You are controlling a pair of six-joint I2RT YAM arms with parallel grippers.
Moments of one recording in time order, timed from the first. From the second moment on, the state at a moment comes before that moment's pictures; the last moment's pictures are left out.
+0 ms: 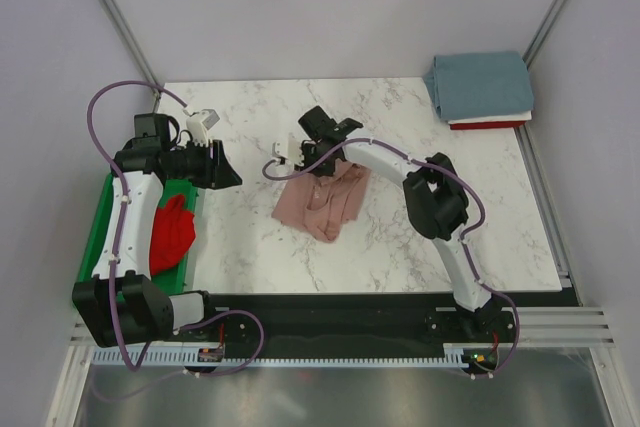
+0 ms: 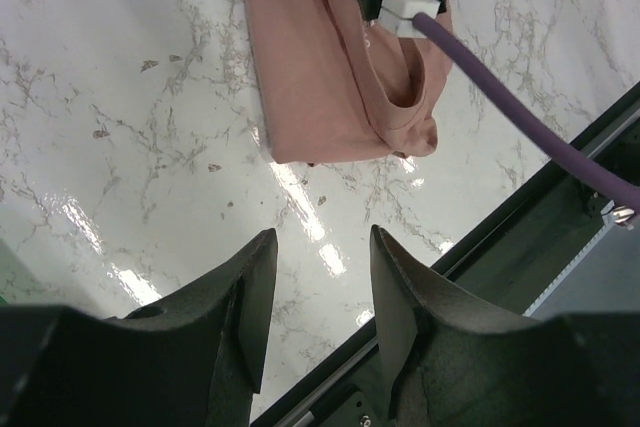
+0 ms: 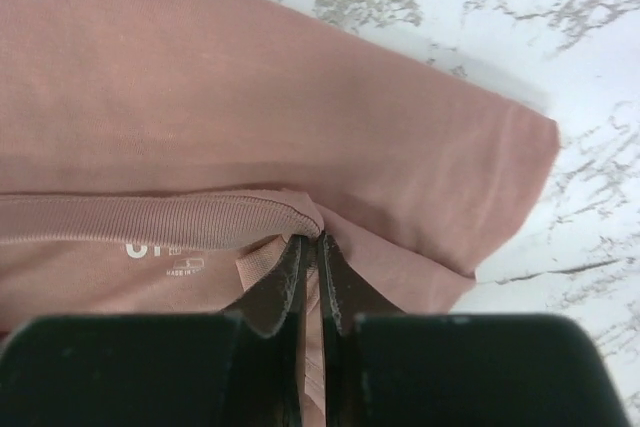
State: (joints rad) left arm 0.13 1.26 1.19 -0.93 0.74 0.23; right arm 0.72 2.27 1.93 -0.75 -0.18 -0.83
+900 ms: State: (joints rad) left arm 0.13 1.25 1.21 -0.83 0.62 0.22; right arm 0.73 1.67 2.36 -0.40 0.02 -0.82
